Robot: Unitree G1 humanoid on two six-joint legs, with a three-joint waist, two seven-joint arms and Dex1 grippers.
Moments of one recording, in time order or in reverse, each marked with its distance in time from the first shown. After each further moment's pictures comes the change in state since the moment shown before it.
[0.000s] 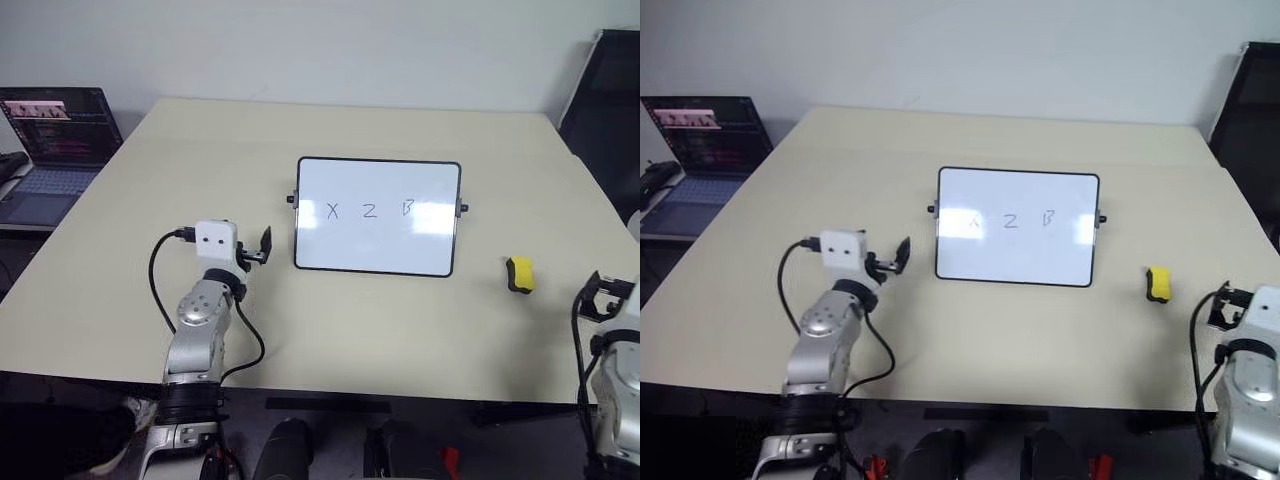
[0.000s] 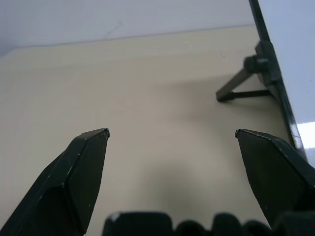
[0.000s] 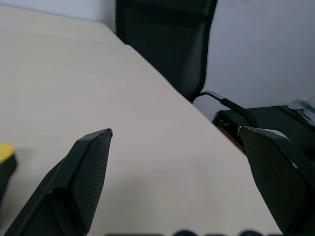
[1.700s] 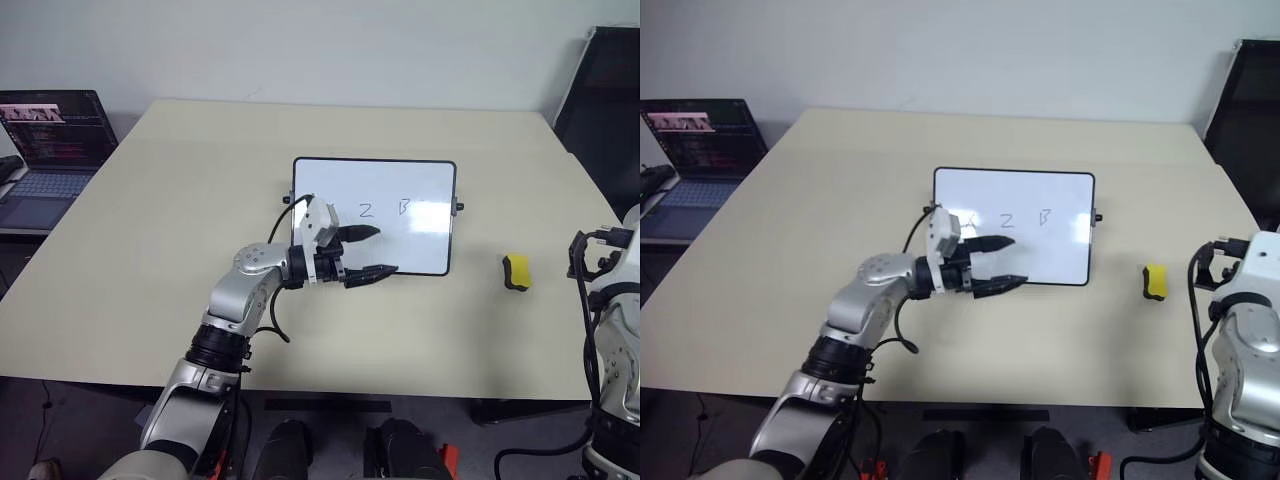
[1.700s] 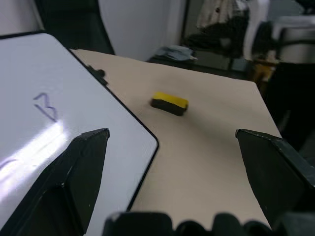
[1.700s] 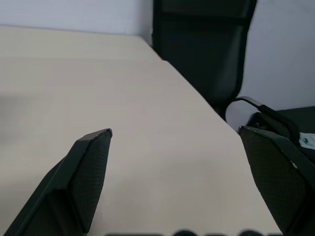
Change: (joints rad) left arm -0.295 0.064 -0.358 0.070 -0.273 0.136 -0.903; right arm -0.267 -0.058 0.059 -0.175 0.049 0.454 0.069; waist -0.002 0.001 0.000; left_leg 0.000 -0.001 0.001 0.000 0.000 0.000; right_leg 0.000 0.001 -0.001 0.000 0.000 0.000
